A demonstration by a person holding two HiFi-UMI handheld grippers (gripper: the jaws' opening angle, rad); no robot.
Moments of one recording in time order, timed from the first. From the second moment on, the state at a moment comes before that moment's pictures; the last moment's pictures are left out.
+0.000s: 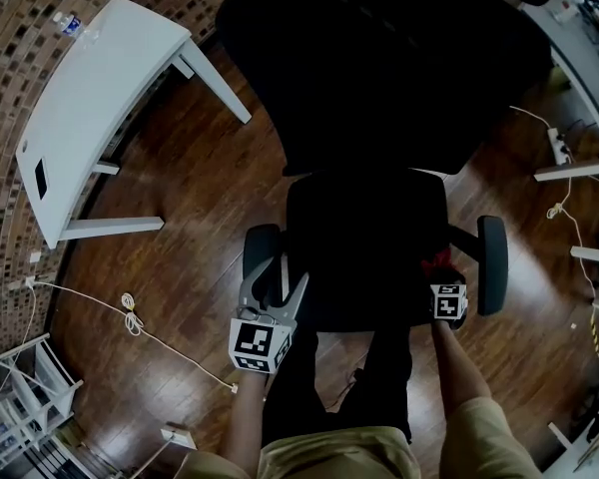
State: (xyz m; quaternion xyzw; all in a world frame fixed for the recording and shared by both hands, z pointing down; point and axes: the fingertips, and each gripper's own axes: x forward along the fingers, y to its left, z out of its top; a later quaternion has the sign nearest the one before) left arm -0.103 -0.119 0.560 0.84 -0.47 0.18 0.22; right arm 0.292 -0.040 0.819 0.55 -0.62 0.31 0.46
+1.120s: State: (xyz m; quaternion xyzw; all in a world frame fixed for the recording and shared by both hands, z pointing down) left arm -0.089 -0.111 0.543 0.85 -0.46 0.19 0.19; right arm 0.237 0.014 0.833 0.50 -0.69 0.36 0.37
